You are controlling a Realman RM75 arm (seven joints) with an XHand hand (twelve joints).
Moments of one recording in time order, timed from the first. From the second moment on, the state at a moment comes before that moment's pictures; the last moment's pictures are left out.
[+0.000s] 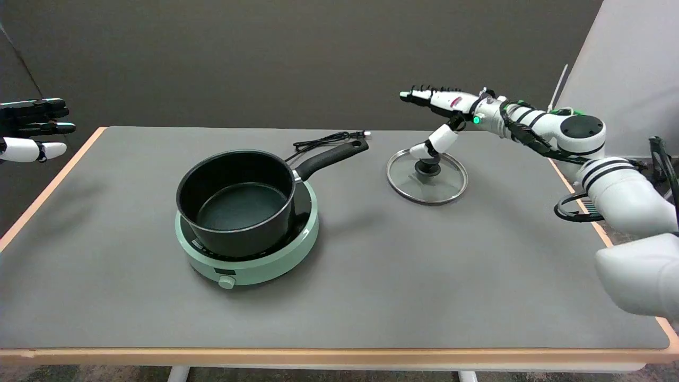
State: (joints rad) arm 0.77 -0.93 -1.69 0.74 -1.47 0.59 2.13
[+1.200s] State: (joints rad) arm 0.23 -0.99 -1.46 1.65 -1.69 0.11 2.07
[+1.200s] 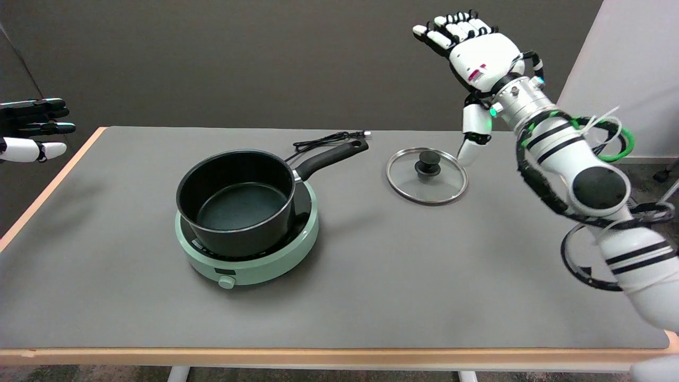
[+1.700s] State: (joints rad) arm 0.19 -1.19 -1.63 1.70 -1.92 -0.09 2.06
